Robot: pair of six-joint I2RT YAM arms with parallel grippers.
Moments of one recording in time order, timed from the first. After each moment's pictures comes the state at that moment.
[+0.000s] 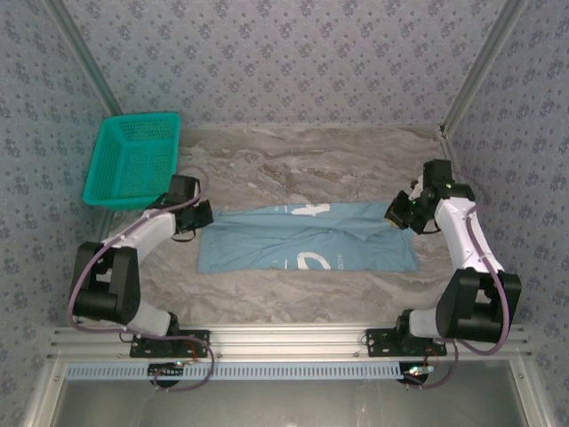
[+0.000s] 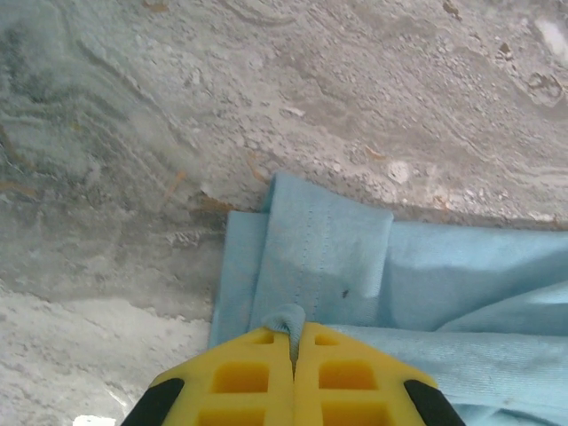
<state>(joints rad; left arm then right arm) -0.19 1.47 0.83 -0.36 0.04 -0.44 -0.12 1.35 1.08 -0.96 -0.39 0.47</state>
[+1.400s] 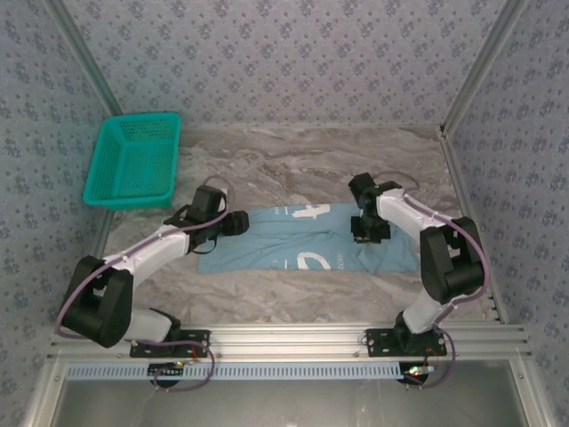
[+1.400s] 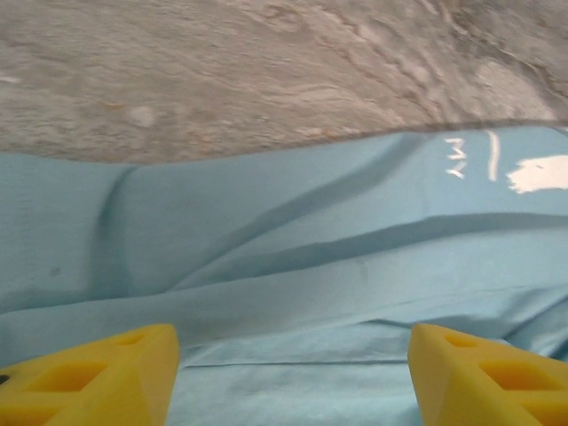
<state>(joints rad) -0.46 1.37 0.74 -0.23 0.07 -0.45 0.30 1.64 1.07 -0.94 0.10 0.37</state>
